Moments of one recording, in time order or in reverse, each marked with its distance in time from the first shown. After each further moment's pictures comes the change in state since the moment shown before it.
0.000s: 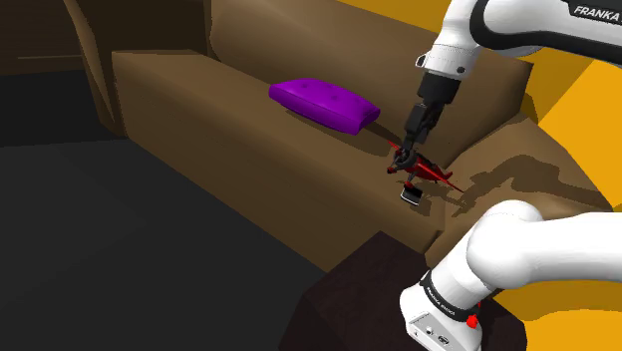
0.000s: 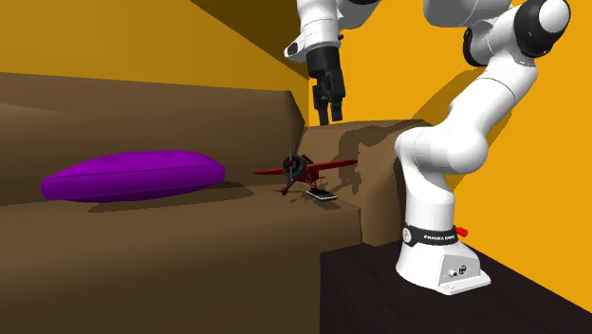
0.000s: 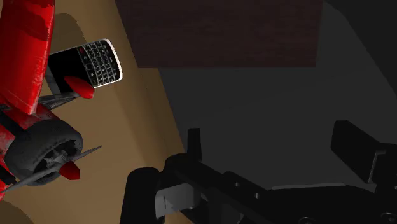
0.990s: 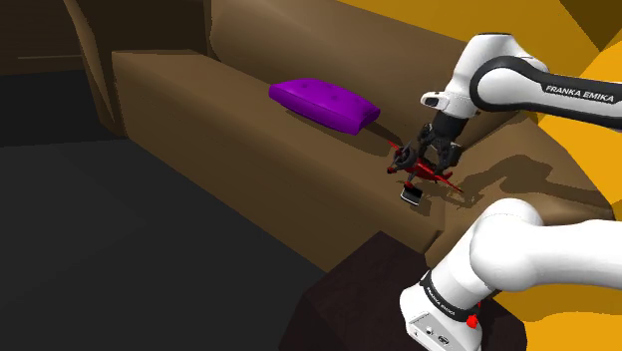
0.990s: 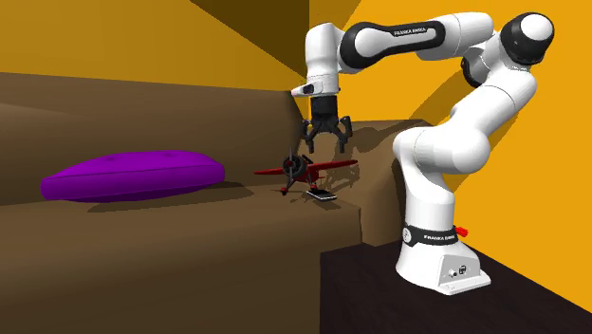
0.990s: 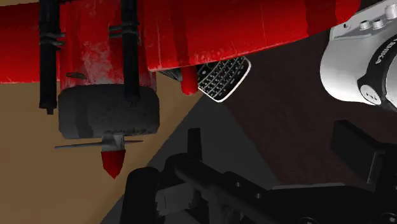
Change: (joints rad) arm 0.074 -0.130 -0.367 -0.228 -0.437 0.178 -1.015
